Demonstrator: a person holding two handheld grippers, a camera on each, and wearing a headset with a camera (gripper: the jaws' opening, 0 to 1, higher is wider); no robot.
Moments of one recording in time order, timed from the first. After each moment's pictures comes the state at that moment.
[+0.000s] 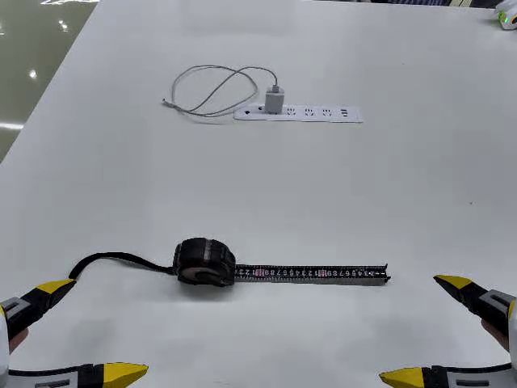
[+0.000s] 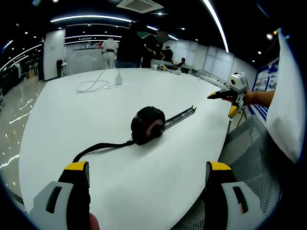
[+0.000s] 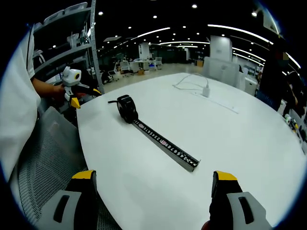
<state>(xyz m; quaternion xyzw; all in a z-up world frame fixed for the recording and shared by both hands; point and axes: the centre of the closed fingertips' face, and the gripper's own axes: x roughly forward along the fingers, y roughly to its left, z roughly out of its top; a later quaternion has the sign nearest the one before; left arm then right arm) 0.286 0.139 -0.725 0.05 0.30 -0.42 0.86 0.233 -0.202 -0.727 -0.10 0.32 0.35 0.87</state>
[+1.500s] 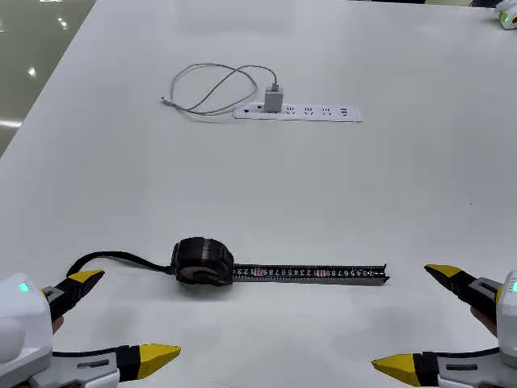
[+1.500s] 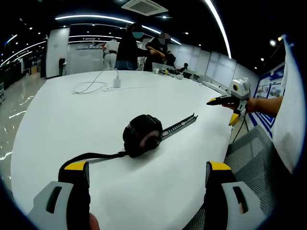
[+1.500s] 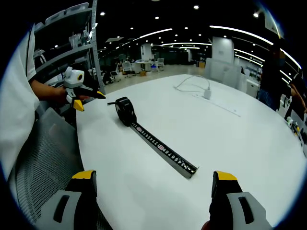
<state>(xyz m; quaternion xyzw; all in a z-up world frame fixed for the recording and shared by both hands) 0.301 0.103 -0.727 0.03 0.29 -0.41 0.86 0.249 -0.200 -0.726 -0.10 0.32 0.36 0.87</state>
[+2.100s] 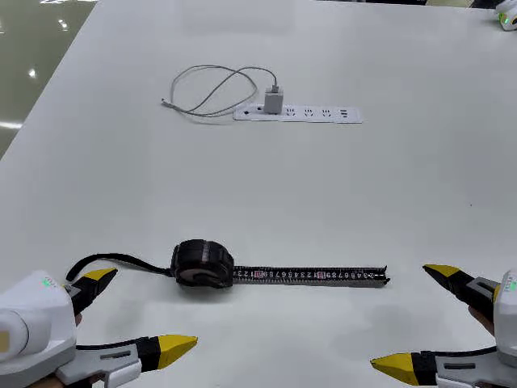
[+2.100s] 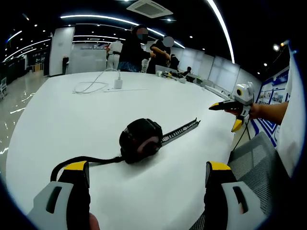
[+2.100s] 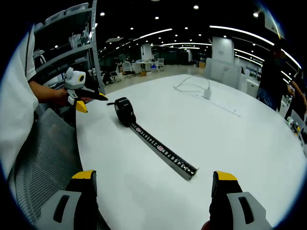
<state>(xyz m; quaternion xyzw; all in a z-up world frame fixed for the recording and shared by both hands) 0.309 0.086 -0.731 0.01 0.29 -0.40 0.87 0.253 -0.198 -0.728 -0.10 0.32 0.36 0.87</state>
